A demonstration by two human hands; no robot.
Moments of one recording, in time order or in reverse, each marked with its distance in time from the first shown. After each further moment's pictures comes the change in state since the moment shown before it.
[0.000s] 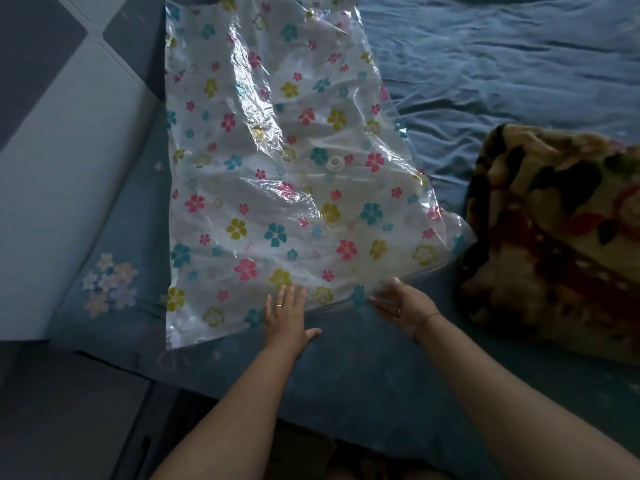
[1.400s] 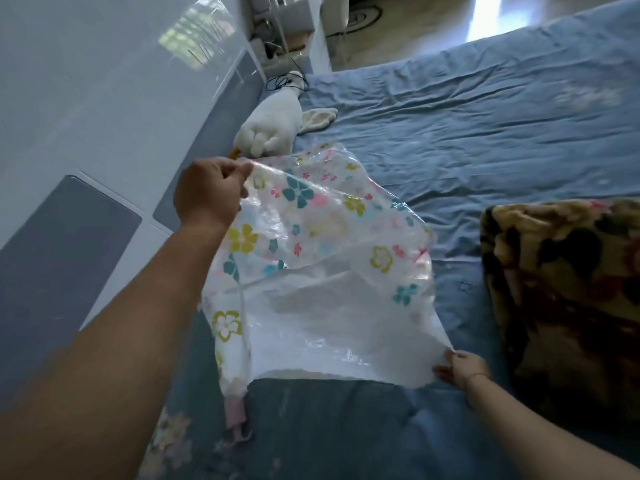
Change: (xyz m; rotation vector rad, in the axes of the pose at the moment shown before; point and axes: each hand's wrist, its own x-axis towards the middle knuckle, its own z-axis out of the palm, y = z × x) left_hand 0.058 -0.013 -0.438 -0.536 0.893 0.217; right_hand 0.047 -0.045 0.007 0.098 0.347 -0.098
